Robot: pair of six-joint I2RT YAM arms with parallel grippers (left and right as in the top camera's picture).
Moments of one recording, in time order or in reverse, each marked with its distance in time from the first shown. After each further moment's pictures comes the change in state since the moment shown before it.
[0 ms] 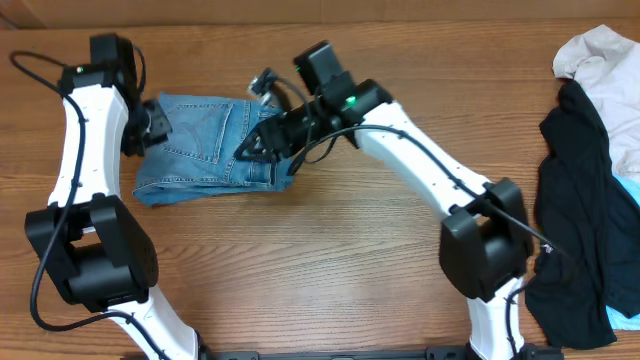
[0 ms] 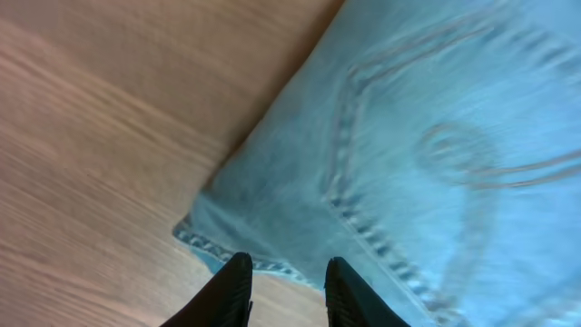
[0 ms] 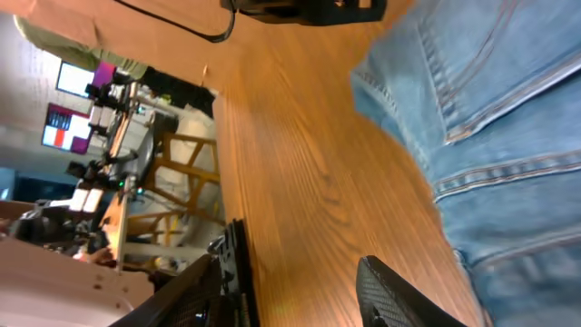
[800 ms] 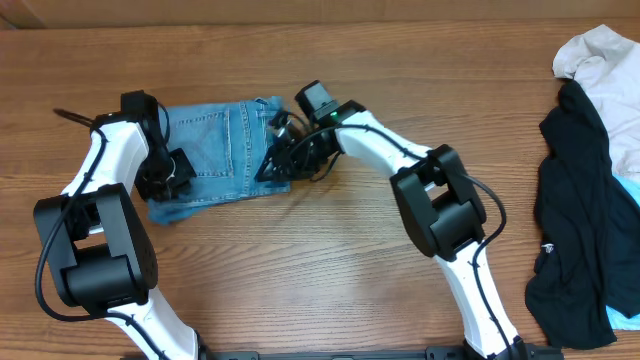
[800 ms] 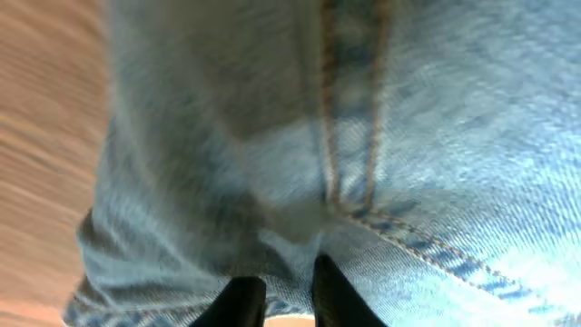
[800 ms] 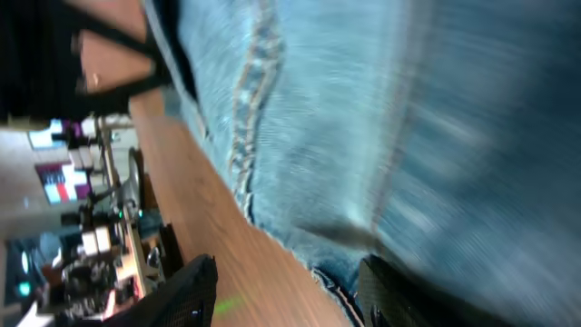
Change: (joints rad) left arm 0.002 -0.008 -0.334 0.119 0.147 -0.021; right arm -0.063 0.311 0.019 -0.042 0.092 0.087
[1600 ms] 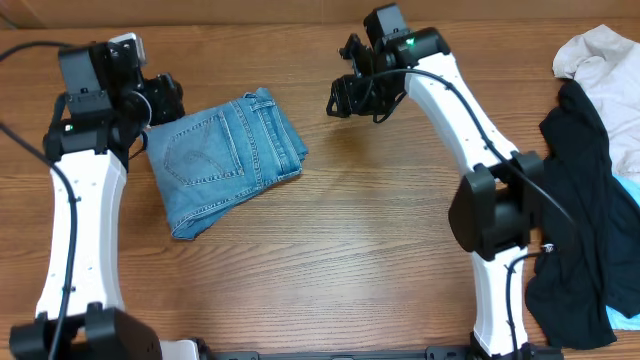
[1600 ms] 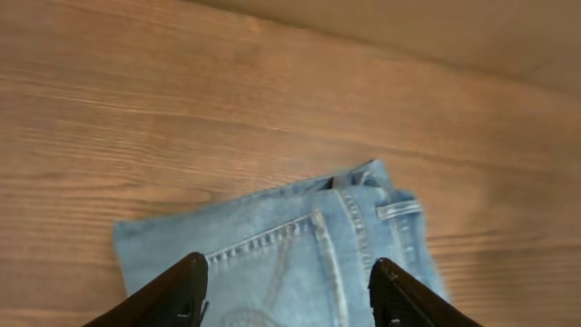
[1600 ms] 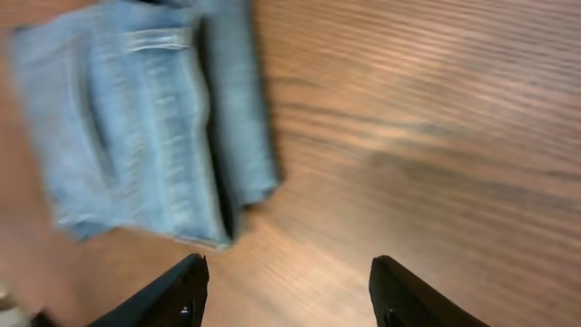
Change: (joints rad) left arm -0.027 -0.383 0.058 0.383 0.181 0.246; right arm -0.202 -0.171 0.313 -0.477 0.441 -0.137
